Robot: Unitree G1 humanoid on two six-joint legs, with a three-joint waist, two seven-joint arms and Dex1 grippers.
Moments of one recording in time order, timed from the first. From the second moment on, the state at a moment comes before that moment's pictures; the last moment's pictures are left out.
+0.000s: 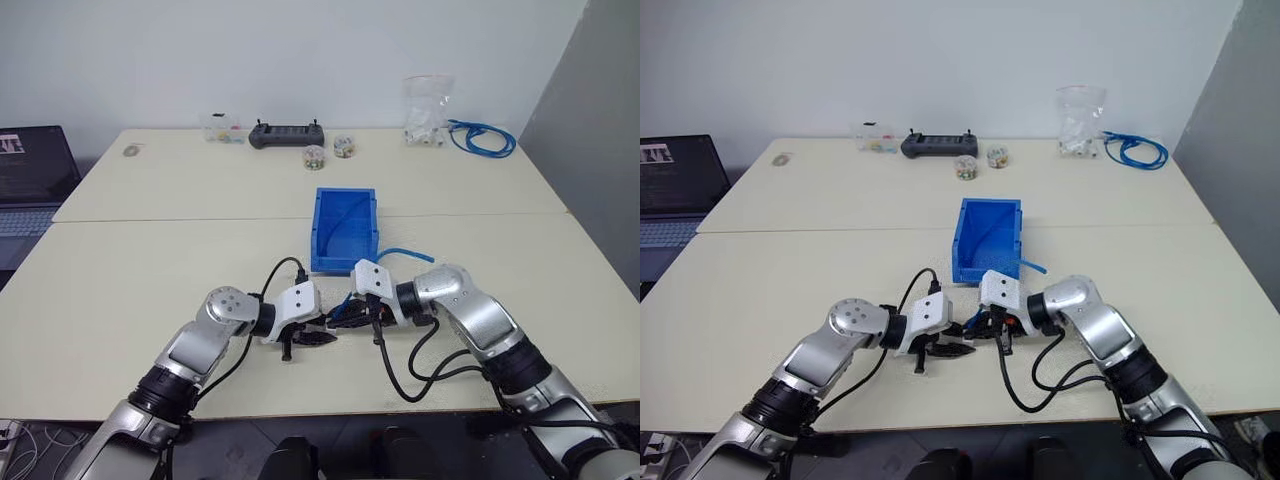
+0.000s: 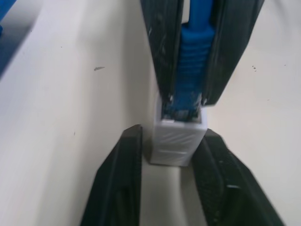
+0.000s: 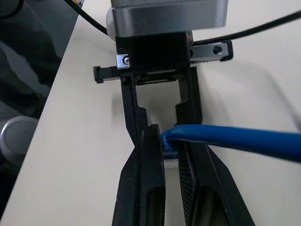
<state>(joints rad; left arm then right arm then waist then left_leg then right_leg) -0.36 0.60 -0.34 0.02 -0.10 0.29 -1.15 -0.53 -0.39 0.41 -0.09 0.16 0.55 1.13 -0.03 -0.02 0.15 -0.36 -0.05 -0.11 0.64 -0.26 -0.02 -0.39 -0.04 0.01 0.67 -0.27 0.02</state>
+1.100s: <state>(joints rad) -0.42 0.70 -0.09 -0.26 -0.34 0.57 -1.02 -1.14 -0.56 0.28 0.67 0.14 0.63 1.22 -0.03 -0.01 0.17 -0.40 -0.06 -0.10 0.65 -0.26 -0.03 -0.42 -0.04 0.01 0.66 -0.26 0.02</state>
